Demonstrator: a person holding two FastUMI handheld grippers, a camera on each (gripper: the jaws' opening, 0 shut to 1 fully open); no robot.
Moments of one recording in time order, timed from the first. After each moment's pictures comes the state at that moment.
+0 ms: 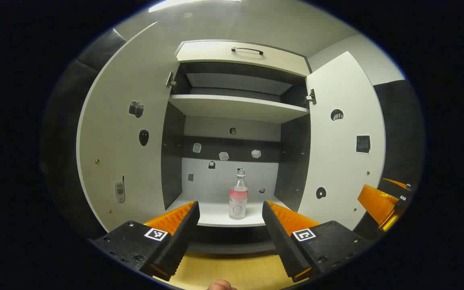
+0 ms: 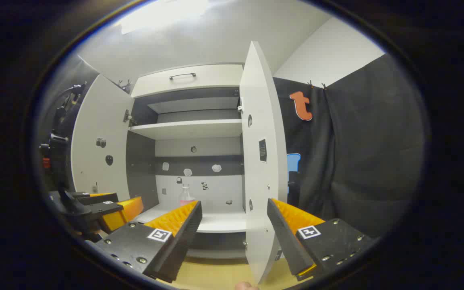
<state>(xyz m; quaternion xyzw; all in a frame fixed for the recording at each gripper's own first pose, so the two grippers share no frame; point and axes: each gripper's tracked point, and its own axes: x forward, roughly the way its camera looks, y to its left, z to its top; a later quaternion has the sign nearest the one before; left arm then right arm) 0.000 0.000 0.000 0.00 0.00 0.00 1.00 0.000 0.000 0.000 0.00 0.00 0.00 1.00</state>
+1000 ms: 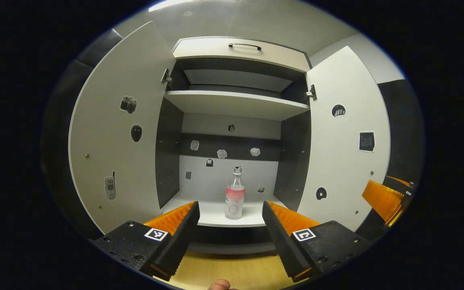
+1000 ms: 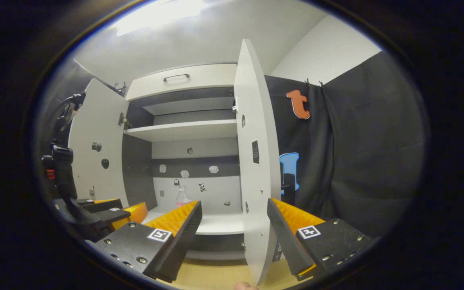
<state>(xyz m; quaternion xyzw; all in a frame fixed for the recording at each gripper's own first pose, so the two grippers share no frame) 0.016 -0.014 -0.006 0.00 0.01 0.01 1.00 0.009 -0.017 0.000 0.01 0.00 0.00 1.00</state>
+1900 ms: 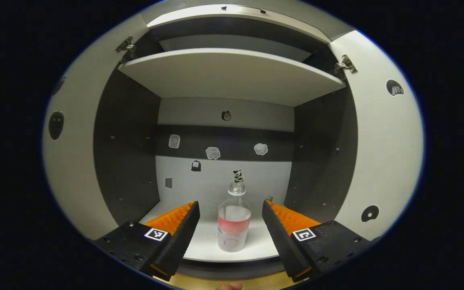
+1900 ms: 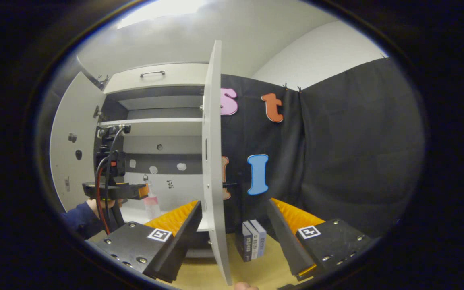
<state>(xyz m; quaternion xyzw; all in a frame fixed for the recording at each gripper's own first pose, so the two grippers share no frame) 0.225 -0.011 -0.016 0.01 0.02 0.00 1.00 -0.007 -0.100 -0.004 -0.02 -0.01 -0.11 0.99</state>
